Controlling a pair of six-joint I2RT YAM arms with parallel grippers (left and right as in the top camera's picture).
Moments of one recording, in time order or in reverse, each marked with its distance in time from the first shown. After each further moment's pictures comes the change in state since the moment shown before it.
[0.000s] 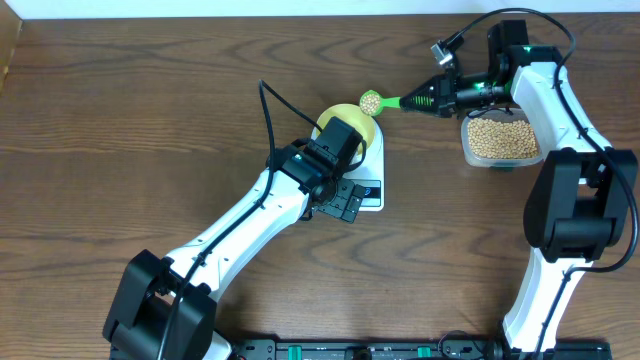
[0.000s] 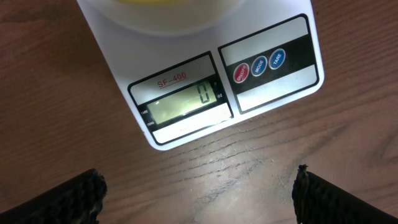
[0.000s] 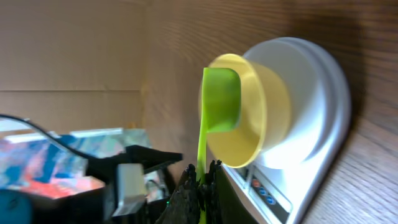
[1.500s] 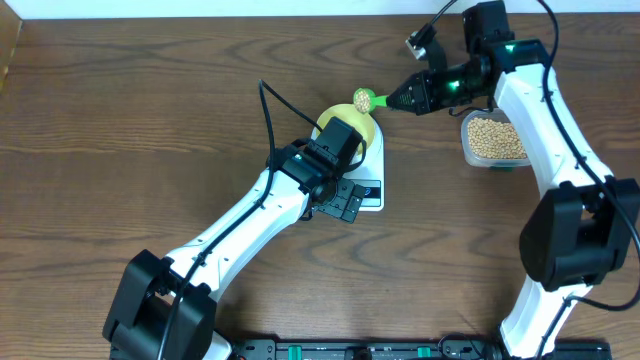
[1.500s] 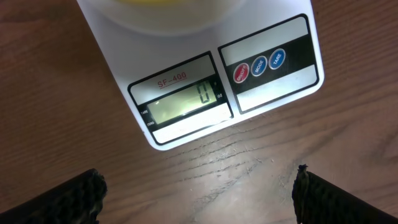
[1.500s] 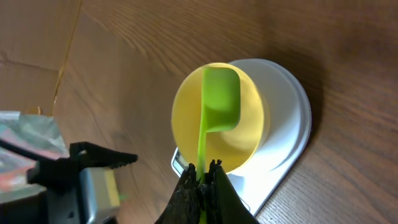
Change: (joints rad) left arm 0.000 0.000 0.000 0.000 0.000 0.000; right arm 0.135 -0.163 0.000 0.048 0.335 -0.084
